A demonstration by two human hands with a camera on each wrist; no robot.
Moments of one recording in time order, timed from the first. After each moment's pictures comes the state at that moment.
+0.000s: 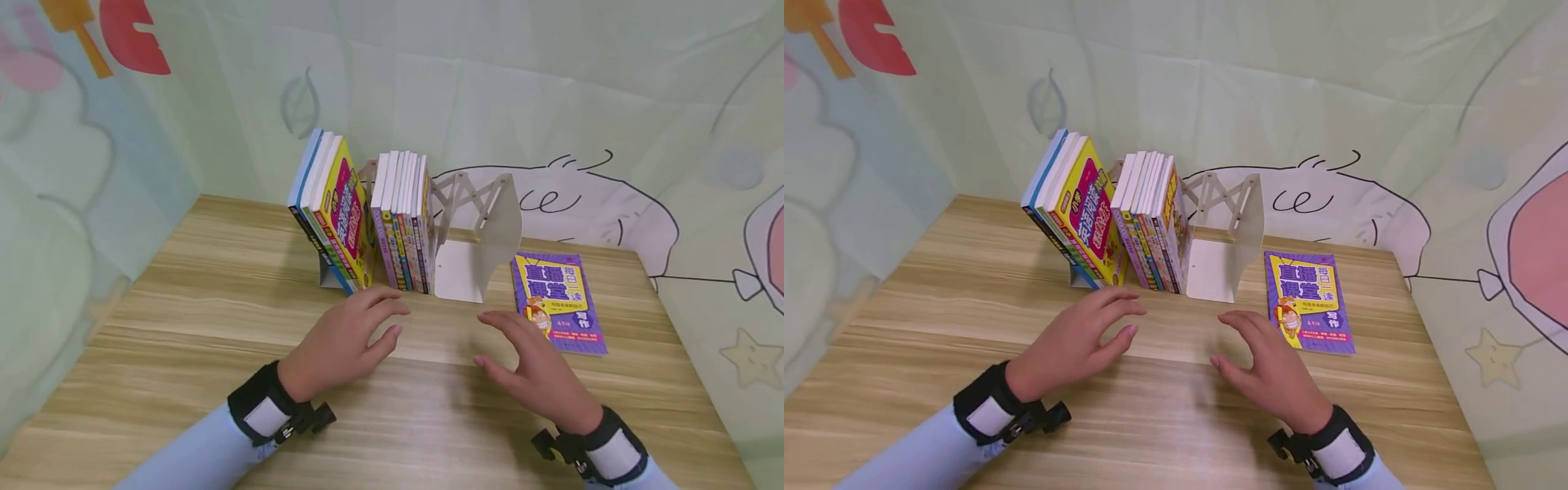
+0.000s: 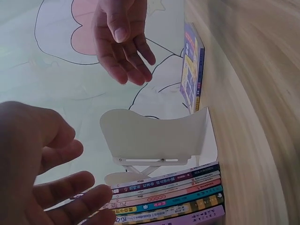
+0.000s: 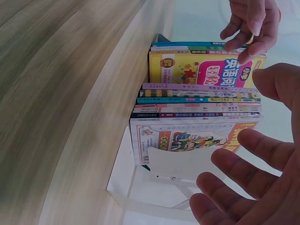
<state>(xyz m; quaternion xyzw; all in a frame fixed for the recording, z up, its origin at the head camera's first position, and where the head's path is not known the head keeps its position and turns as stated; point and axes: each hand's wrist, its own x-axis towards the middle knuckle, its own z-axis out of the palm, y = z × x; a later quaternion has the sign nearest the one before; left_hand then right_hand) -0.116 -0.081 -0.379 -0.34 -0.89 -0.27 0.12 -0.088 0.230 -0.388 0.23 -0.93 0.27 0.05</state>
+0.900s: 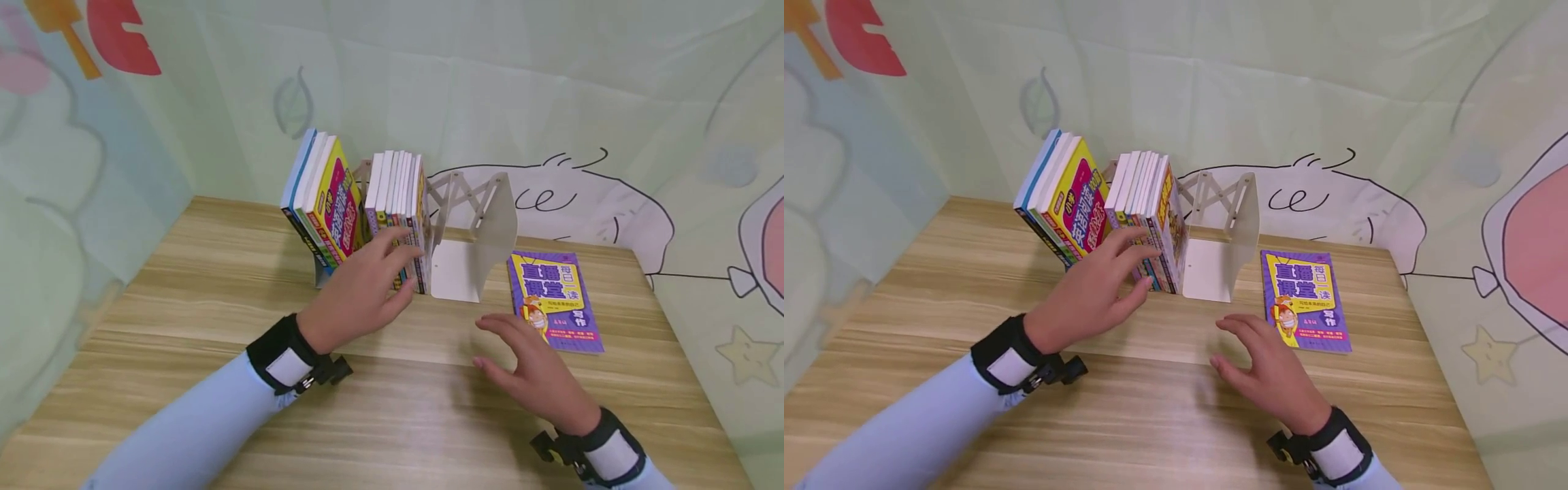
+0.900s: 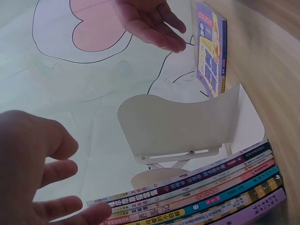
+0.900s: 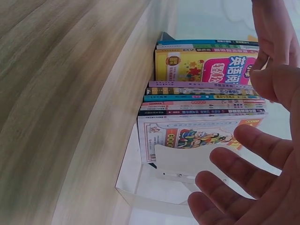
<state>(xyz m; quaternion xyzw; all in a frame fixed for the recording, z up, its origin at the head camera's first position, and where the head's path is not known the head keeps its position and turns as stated) -0.161 -0.057 -0.339 -0.35 -0.88 -0.25 0.19 -0.089 0.235 -0.394 0.22 -0.94 0.27 0.04</state>
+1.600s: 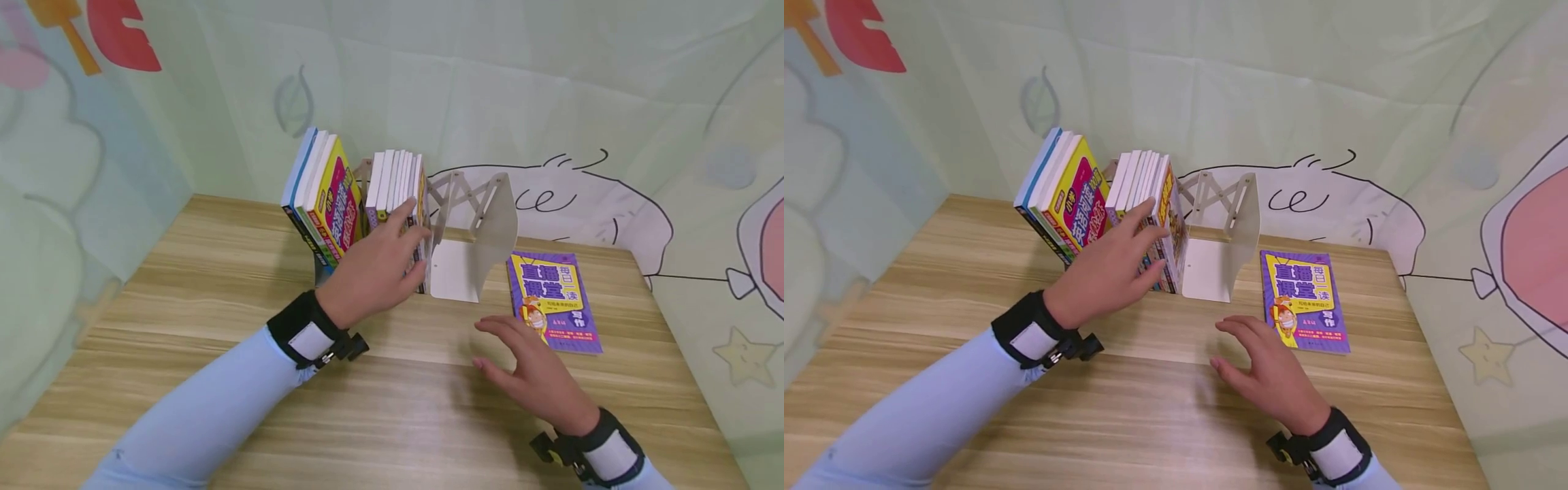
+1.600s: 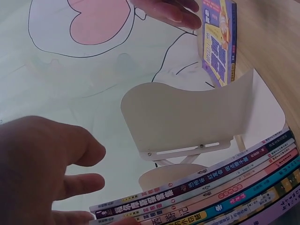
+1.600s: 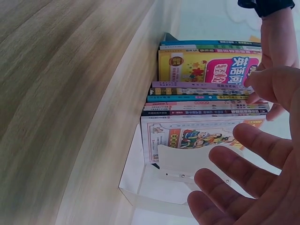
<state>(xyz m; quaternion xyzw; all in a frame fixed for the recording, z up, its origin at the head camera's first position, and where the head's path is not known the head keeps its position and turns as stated) -0.184 -0.040 -0.326 -0.30 -0.93 -0.18 0.13 -0.089 0.235 -0.394 0.22 -0.94 0.27 0.03</state>
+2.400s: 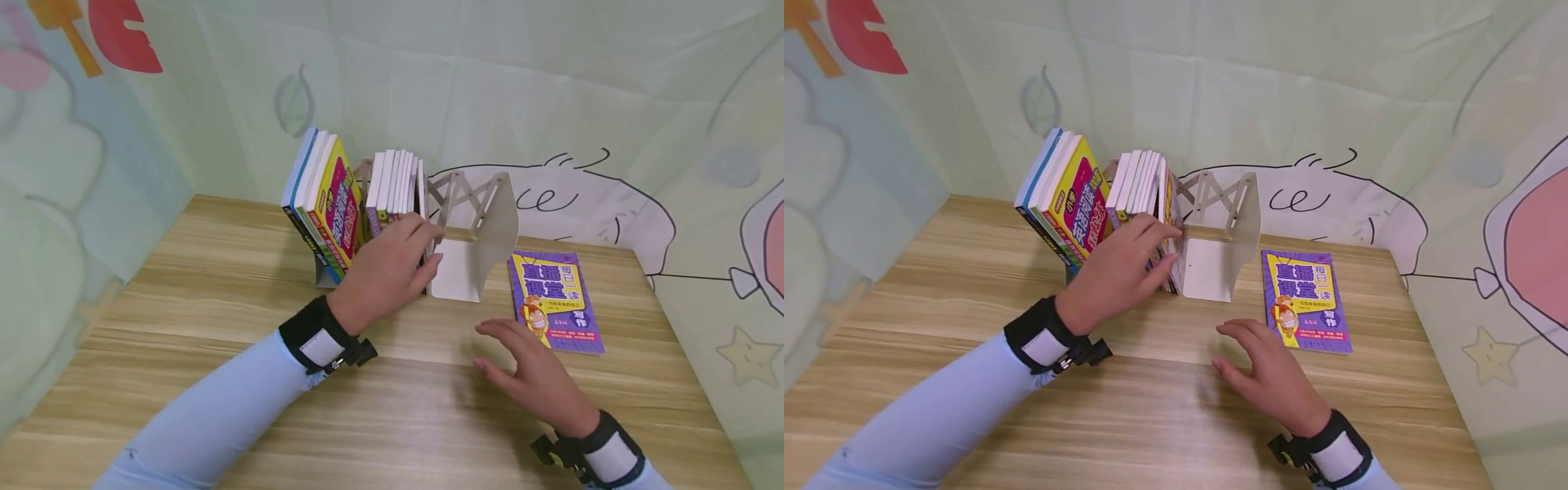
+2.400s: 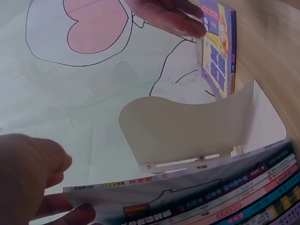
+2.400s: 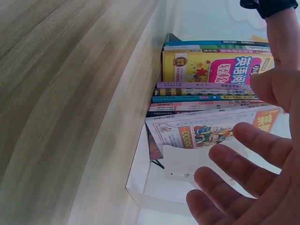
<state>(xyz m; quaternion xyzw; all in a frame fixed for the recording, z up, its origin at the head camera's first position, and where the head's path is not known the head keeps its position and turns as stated) -0.178 -0.028 -0.326 -0.33 -0.89 -0.21 0.22 -0.088 0.235 -0.399 0.21 -0.94 0.27 0.01</state>
